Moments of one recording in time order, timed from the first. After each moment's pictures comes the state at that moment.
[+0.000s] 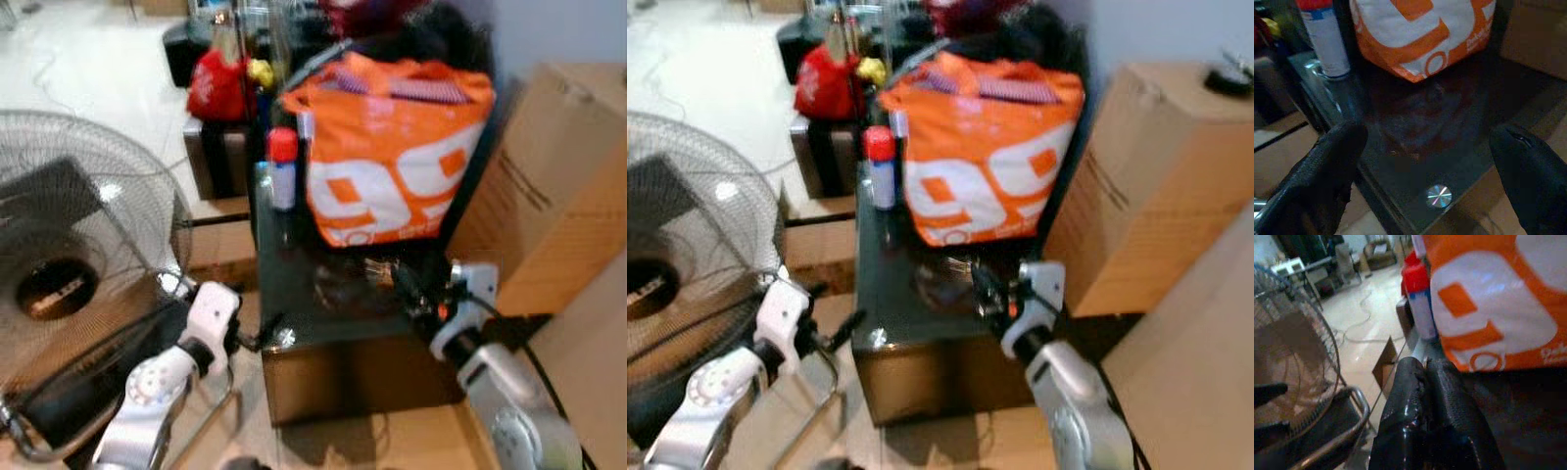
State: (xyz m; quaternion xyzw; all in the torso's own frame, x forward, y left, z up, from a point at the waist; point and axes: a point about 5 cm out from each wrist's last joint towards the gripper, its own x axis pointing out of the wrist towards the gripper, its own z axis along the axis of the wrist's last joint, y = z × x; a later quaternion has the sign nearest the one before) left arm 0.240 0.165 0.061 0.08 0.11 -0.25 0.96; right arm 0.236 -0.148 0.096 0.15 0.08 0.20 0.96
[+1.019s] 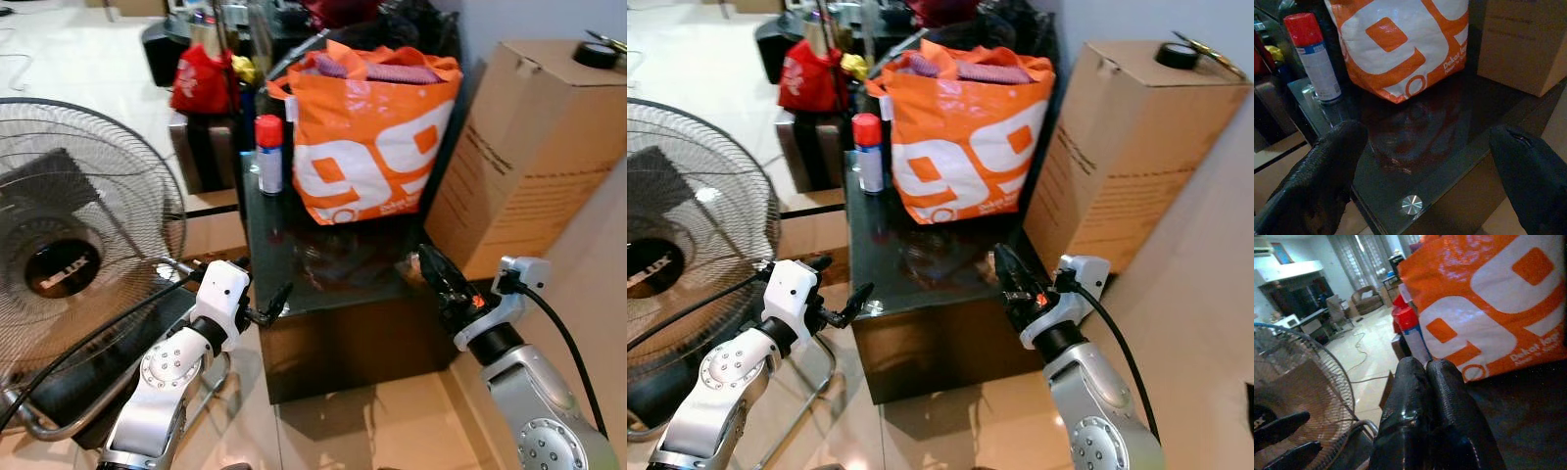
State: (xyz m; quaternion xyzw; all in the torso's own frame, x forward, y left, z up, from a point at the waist) left arm 0.252 0.148 0.086 0.08 0.07 -0.23 0.97; right arm 0.225 -0.163 0.128 0.23 0.03 0.17 0.96
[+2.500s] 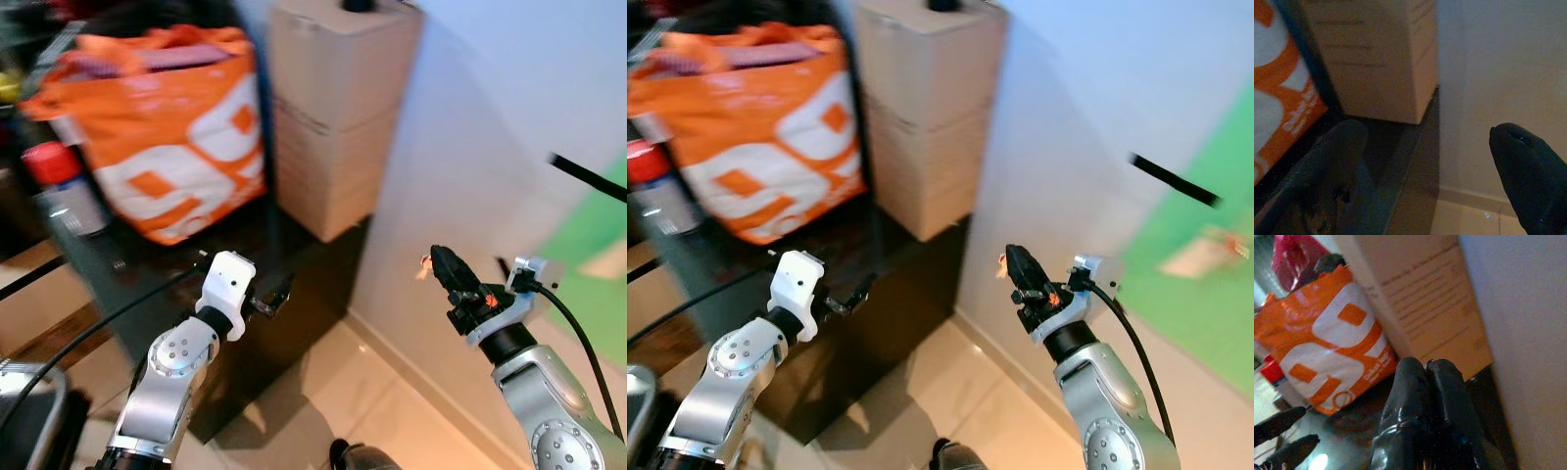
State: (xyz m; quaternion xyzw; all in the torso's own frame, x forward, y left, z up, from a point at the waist) left arm 0.263 0.144 0.090 0.10 0.05 -0.23 0.97; right arm 0.223 -0.171 0.133 0.23 0.03 0.16 0.96
